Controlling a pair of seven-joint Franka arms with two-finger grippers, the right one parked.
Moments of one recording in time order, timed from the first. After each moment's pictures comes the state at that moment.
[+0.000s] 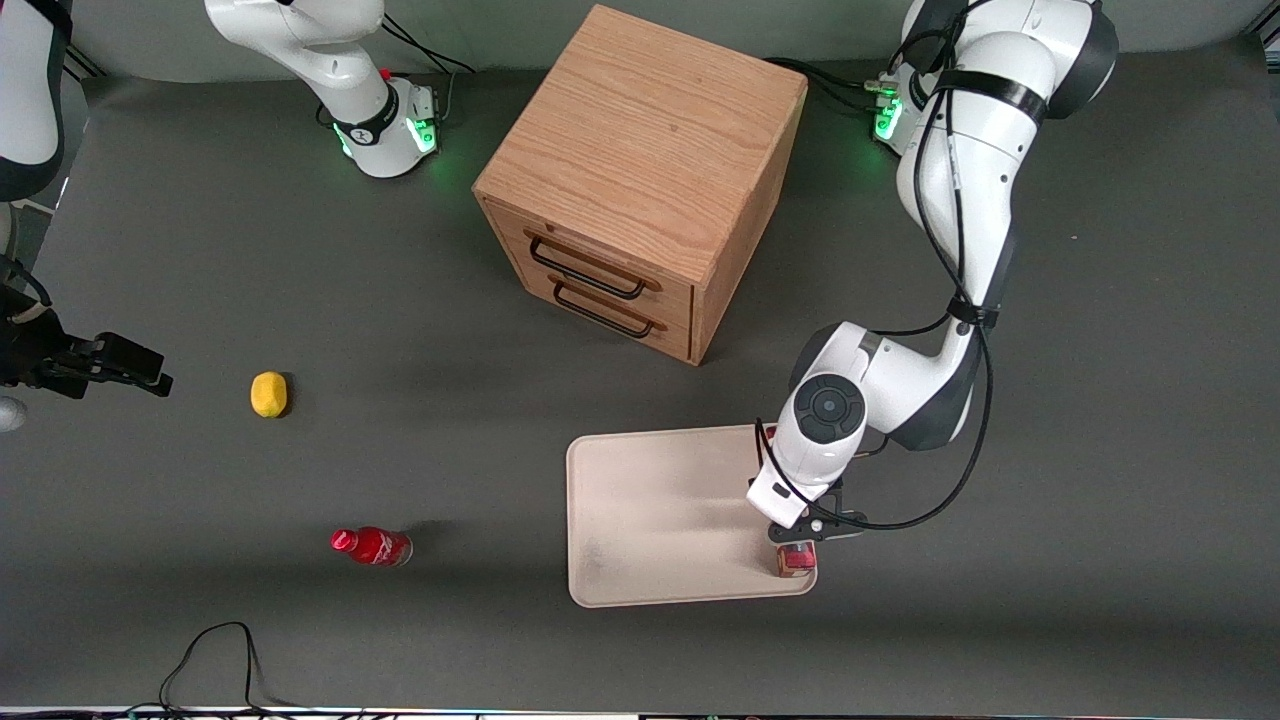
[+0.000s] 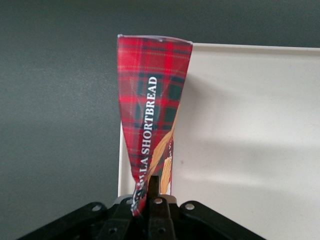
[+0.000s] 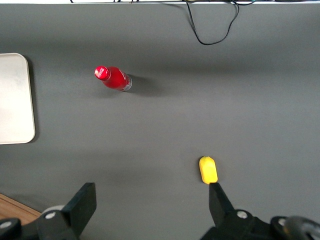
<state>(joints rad) -0.39 0.86 -0.09 -1.28 0.19 2.22 -0.68</state>
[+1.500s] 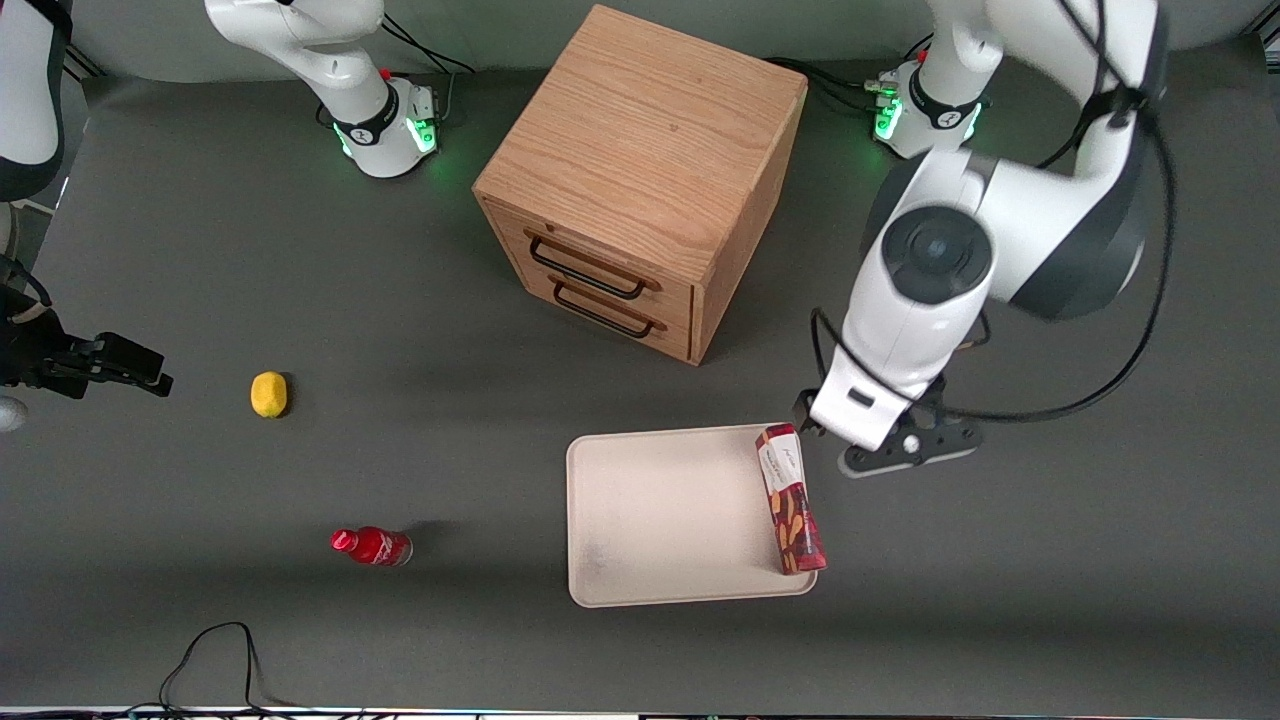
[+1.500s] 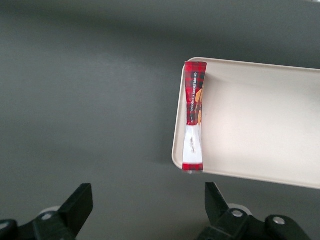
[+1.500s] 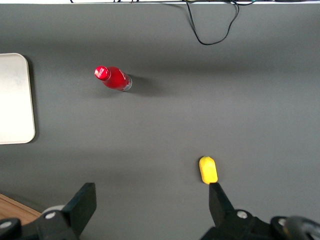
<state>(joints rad) -0.39 0.44 -0.09 -1.25 0.16 1.71 -0.68</state>
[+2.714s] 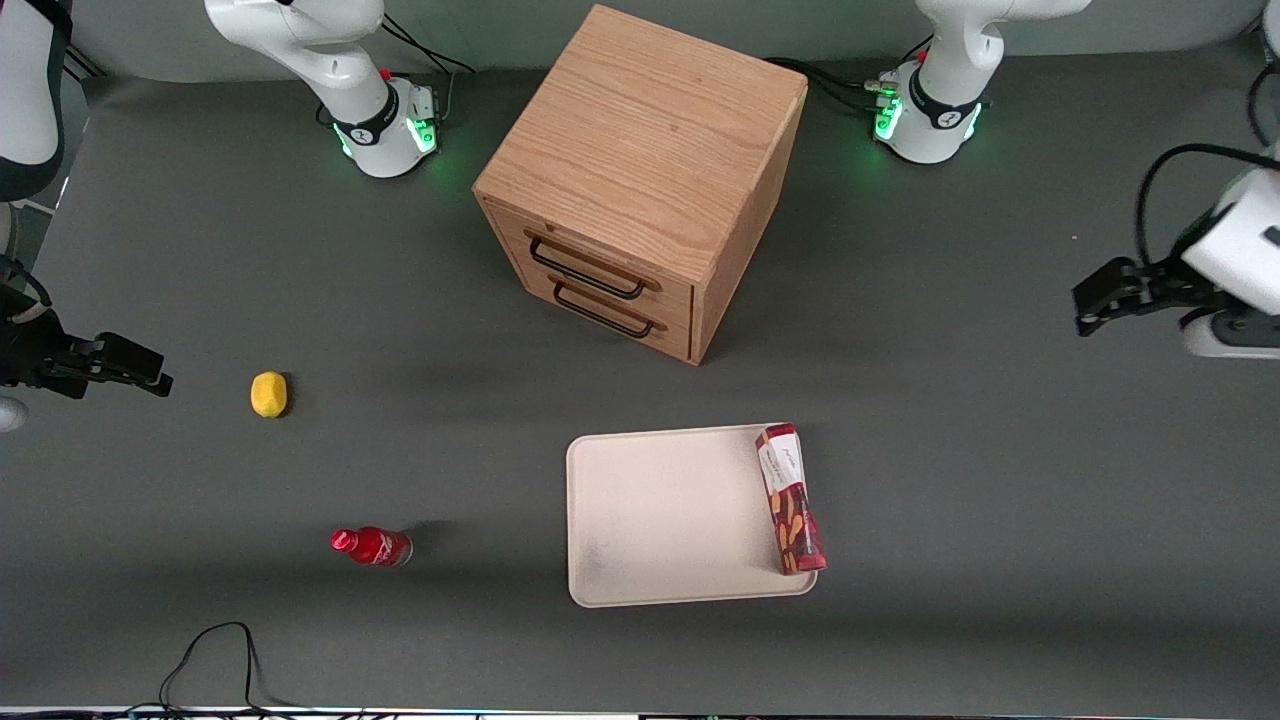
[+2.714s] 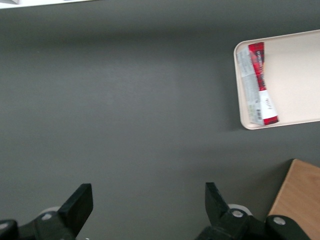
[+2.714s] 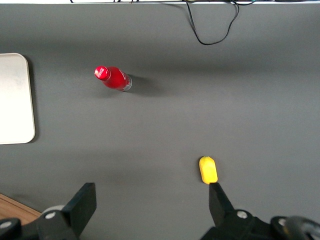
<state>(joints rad) -0.02 0.09 -0.07 -1.44 0.05 1.62 -0.01</state>
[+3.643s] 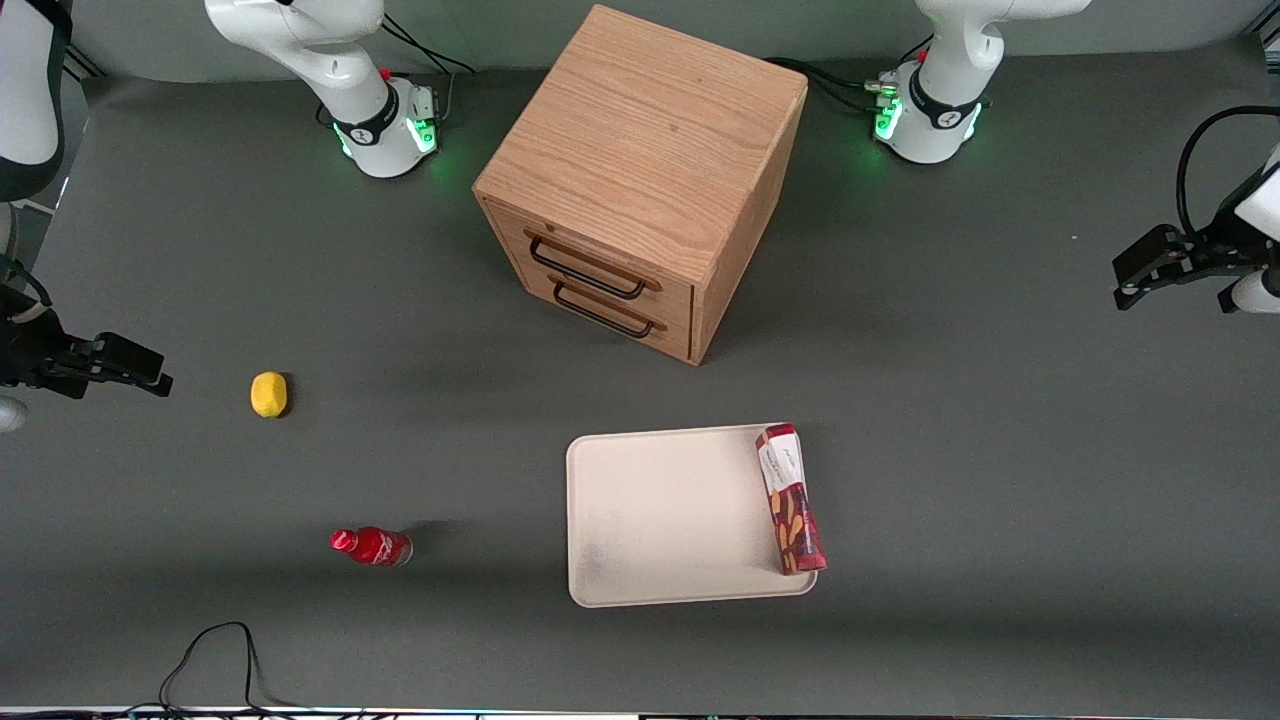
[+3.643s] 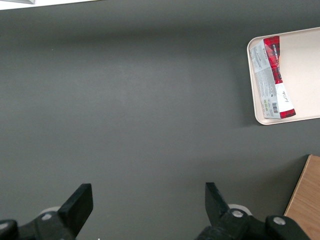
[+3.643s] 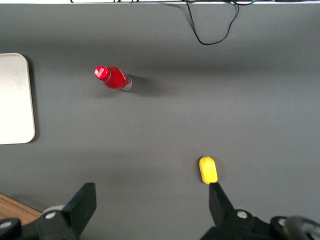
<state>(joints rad) -0.06 -0.02 0.02 -1.60 0.04 1.68 0.02</state>
